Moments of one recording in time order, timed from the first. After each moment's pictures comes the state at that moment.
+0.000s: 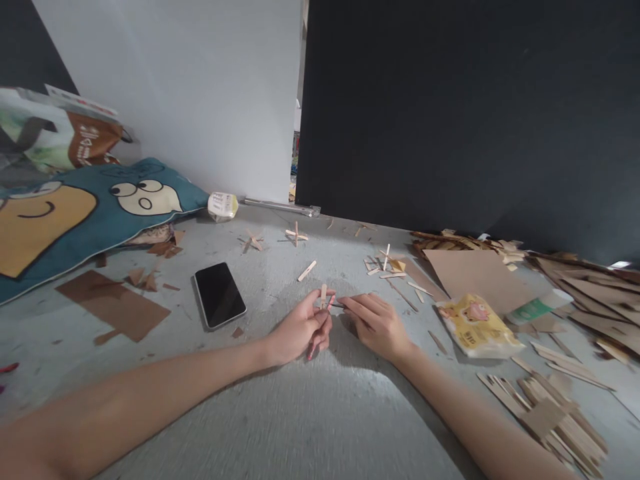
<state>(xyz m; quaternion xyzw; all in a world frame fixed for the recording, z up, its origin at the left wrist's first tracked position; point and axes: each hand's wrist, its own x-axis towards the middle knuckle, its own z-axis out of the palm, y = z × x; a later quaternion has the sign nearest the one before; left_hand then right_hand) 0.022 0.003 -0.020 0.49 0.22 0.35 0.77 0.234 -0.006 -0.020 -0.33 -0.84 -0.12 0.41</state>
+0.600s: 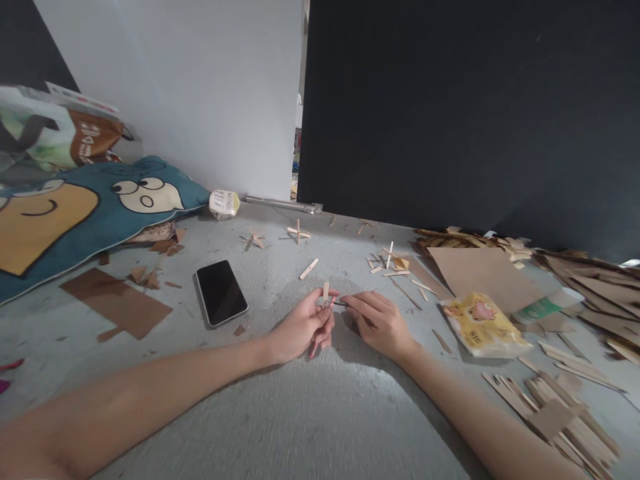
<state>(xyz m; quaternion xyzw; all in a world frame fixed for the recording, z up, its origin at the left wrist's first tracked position) 0.022 0.003 -0.017 0.48 0.22 0.35 0.77 0.235 -0.006 -0.020 -0.34 -0.84 -0.10 0.40</state>
